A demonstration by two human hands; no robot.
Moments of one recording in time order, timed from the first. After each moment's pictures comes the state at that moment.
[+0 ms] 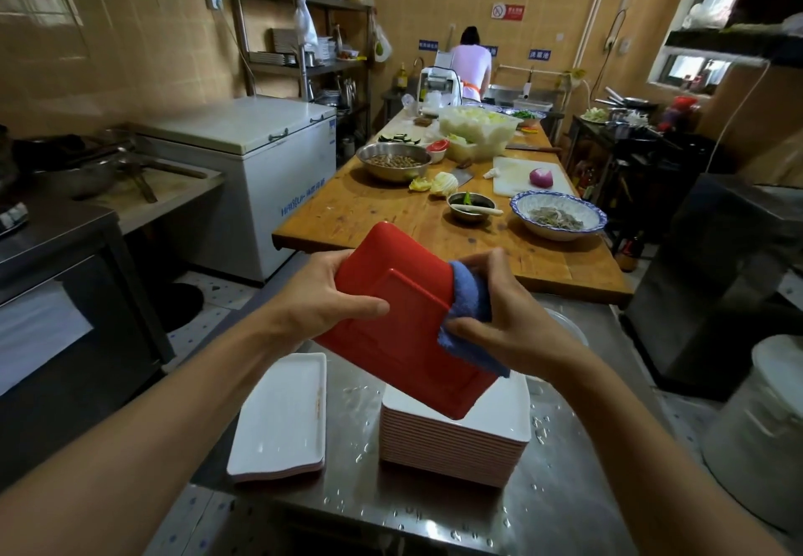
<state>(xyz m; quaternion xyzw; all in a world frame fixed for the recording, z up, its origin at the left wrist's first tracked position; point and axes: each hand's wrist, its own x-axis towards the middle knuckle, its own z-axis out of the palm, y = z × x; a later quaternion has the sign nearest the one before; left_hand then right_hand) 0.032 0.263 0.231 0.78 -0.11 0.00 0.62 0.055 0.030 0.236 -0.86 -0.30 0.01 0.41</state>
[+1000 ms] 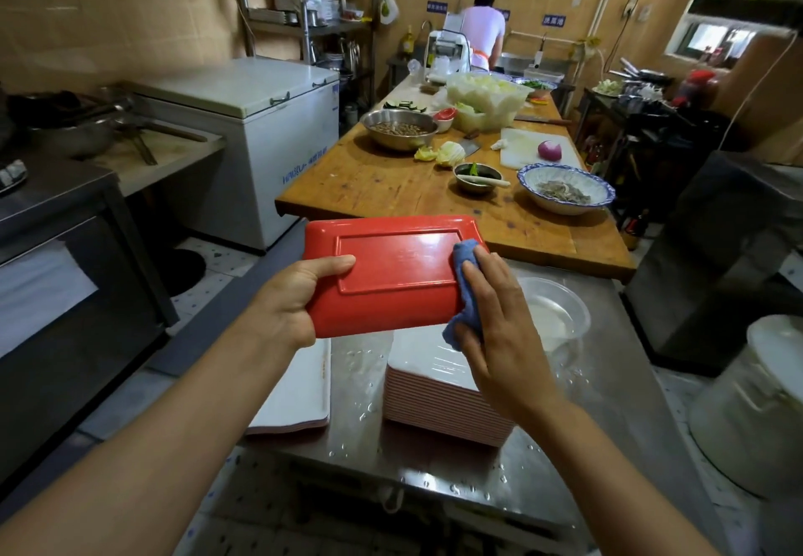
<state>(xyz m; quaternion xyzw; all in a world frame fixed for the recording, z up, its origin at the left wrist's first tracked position) 0.016 0.264 0.199 0.52 0.24 -0.02 0.82 0.029 0.036 0.154 -0.87 -0.32 -0.24 0.29</state>
